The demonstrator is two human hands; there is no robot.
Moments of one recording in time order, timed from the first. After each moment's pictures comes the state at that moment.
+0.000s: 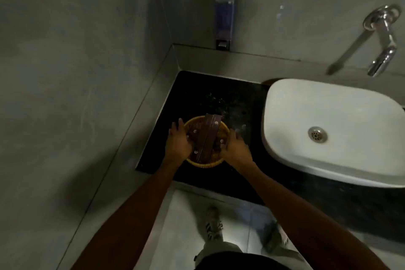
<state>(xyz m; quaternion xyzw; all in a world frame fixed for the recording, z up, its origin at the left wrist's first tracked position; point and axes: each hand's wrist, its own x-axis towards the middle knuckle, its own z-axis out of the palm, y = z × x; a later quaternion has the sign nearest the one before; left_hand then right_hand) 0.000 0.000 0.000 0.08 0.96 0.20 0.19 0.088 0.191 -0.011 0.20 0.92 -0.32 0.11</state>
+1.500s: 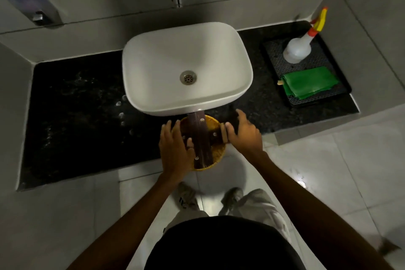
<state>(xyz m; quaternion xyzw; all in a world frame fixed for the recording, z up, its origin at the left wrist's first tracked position) 0.306 0.244 -0.016 0.28 0.92 0.23 0.12 0.430 0.432 -0.004 0.45 0.85 -0.28 -0.03</state>
